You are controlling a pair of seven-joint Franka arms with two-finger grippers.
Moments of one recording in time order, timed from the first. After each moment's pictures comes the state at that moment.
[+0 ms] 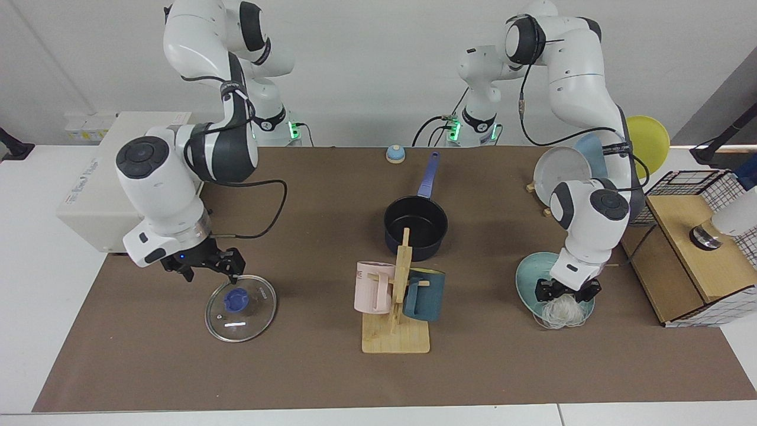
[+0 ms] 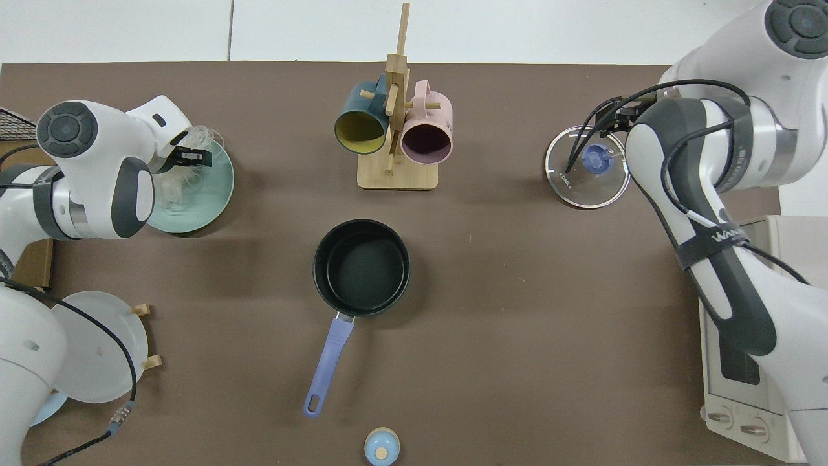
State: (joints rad) left arm 0.07 0.59 -0.07 -1.62 0.15 2.43 0.04; right arm 0.06 0.55 -0.04 -1.27 -0.03 1.92 0.12
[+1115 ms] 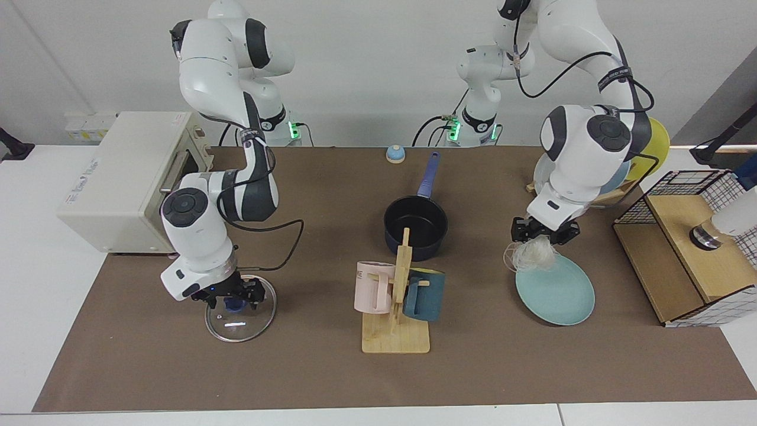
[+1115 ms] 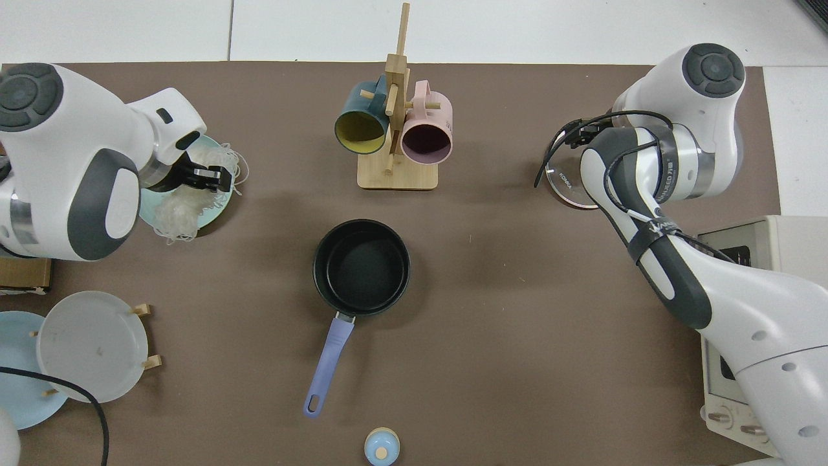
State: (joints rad) left arm 0.05 0.29 -0.21 -1.67 0.06 1.99 -0.02; right arm 0.08 0.65 -0.04 -1.36 -0.04 2.12 0.12
